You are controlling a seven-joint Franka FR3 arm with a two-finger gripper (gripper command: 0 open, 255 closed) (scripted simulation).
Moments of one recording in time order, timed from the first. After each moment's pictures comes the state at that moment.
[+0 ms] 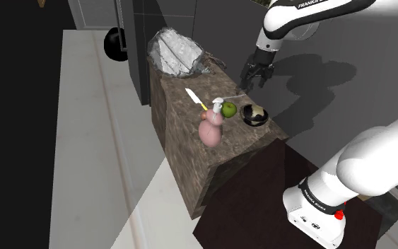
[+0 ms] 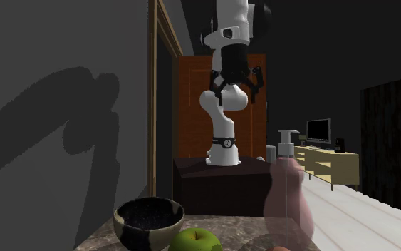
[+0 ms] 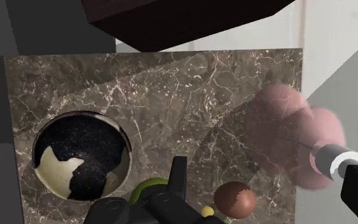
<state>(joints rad) -0.08 -0.19 -0.18 -2.32 0.03 2.02 0.05</state>
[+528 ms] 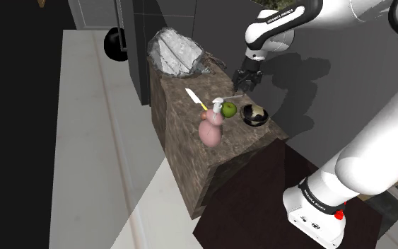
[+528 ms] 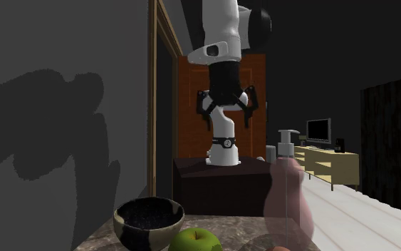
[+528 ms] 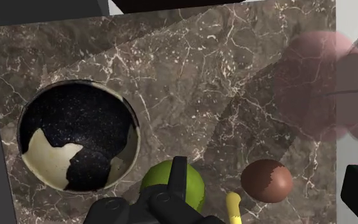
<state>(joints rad) -0.11 0.12 -0.22 -2.15 0.11 2.13 -0.02</state>
